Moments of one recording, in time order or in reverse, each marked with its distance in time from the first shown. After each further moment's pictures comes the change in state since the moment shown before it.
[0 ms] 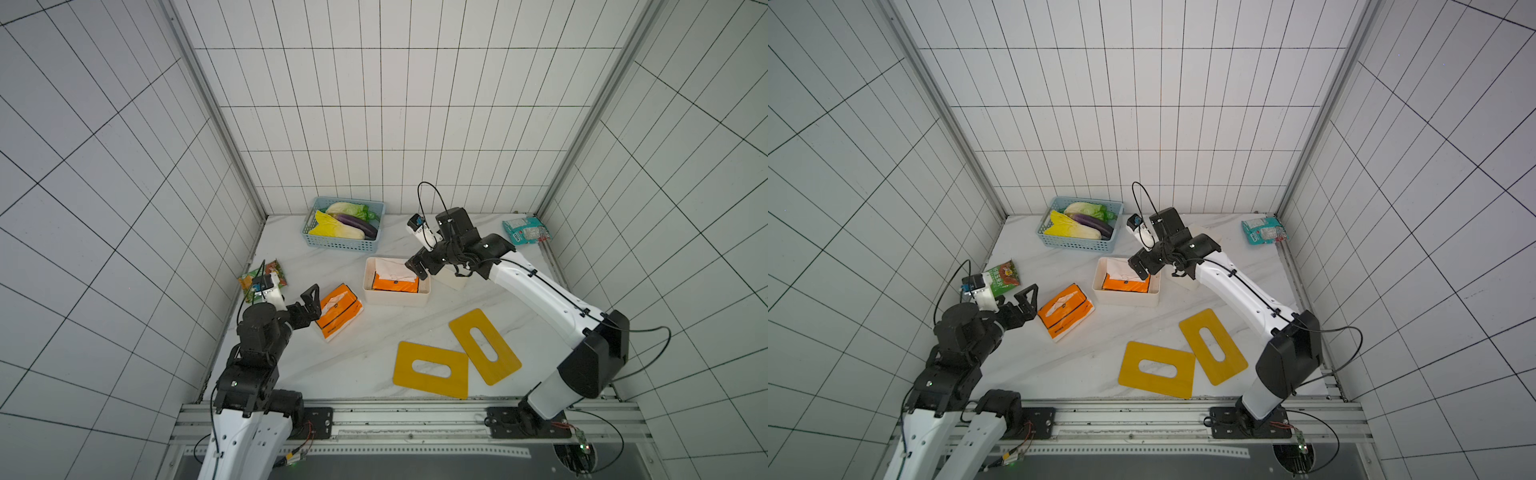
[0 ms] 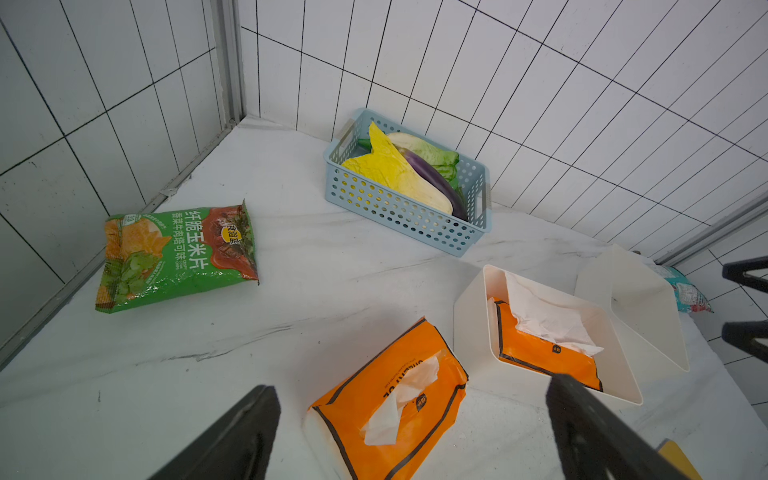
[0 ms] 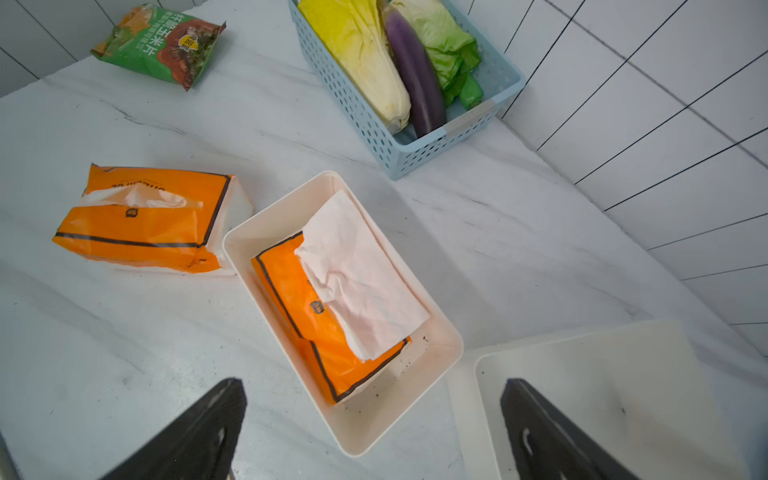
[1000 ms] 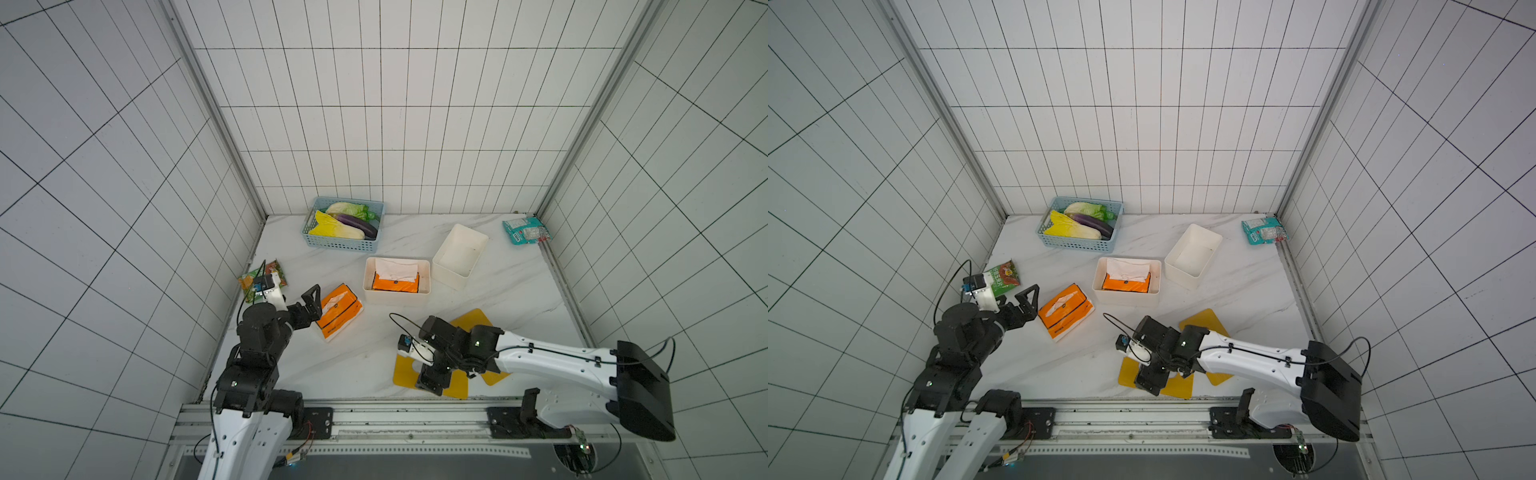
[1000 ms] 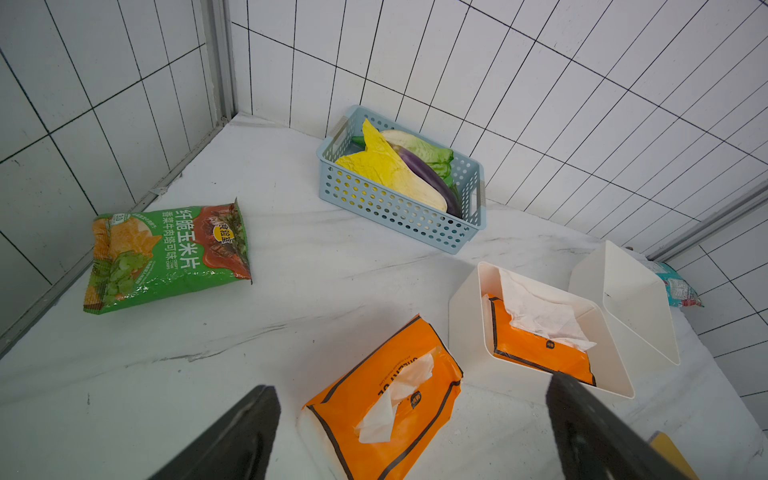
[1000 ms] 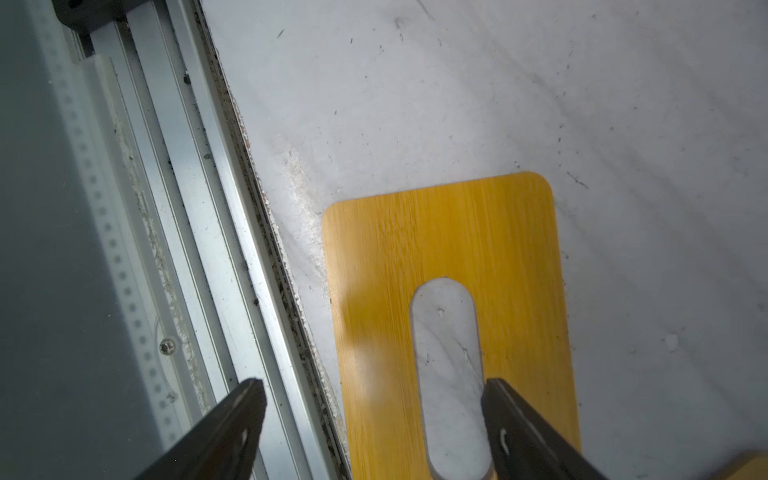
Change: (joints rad) left arm 0.000 0.000 0.000 0.000 0.017 0.000; right arm 0.490 -0.283 -0.702 0.080 -0.031 0.147
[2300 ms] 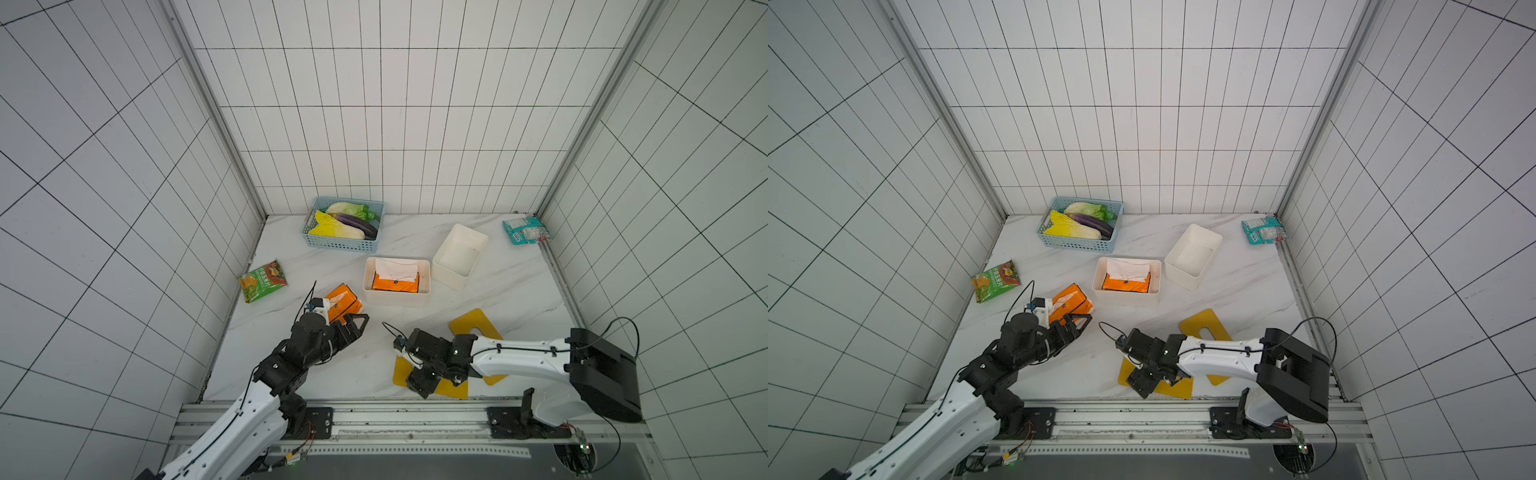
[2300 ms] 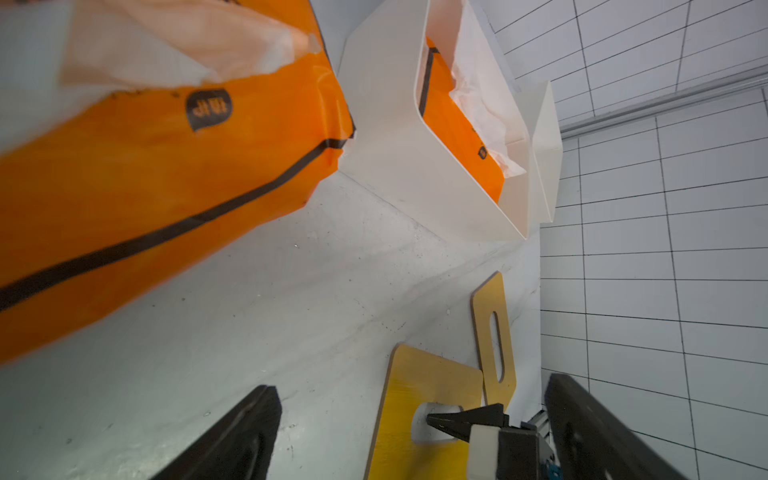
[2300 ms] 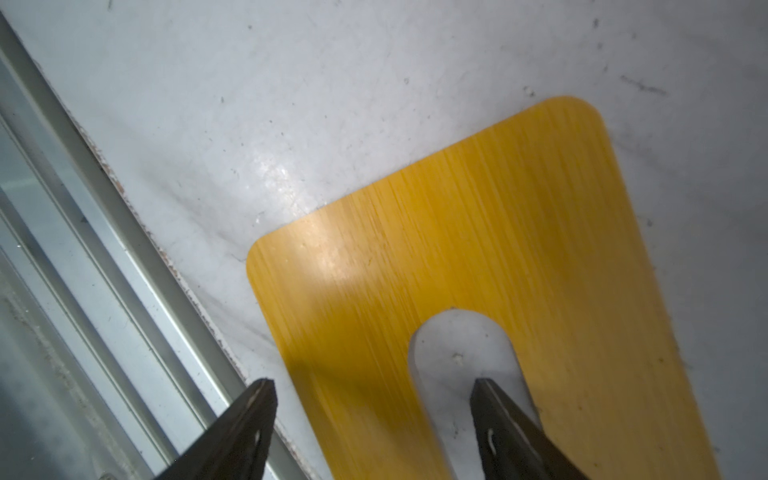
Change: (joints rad) left arm -0.402 0.187 -0.335 0.302 0.180 -0.657; right arm 0.062 0.186 -0.046 0.156 0.091 0.291
